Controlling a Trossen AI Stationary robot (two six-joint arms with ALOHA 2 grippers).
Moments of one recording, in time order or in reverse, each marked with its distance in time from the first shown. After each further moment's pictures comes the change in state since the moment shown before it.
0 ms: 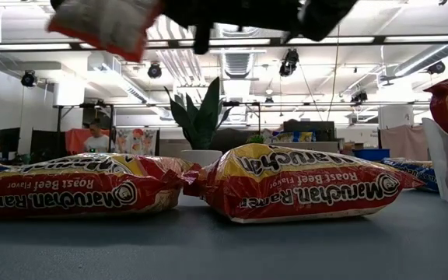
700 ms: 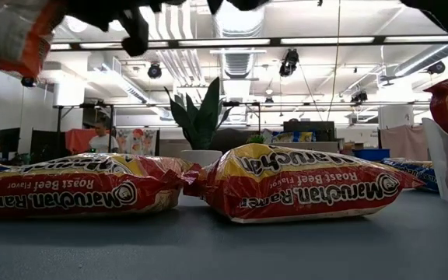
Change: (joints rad) left arm 0.000 -0.208 0.019 -0.204 0.116 -0.048; right arm 0.132 0.410 0.690 -0.434 0.355 0.100
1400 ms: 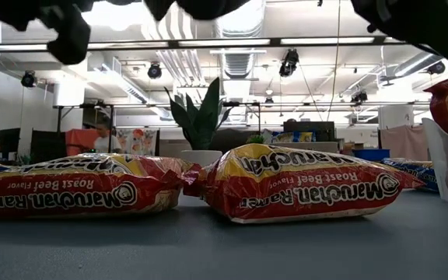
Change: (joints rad) left arm 0.000 -0.040 0.000 -0.004 0.116 -0.095; right arm 0.080 0.337 0.448 -0.058 0.015 0.021
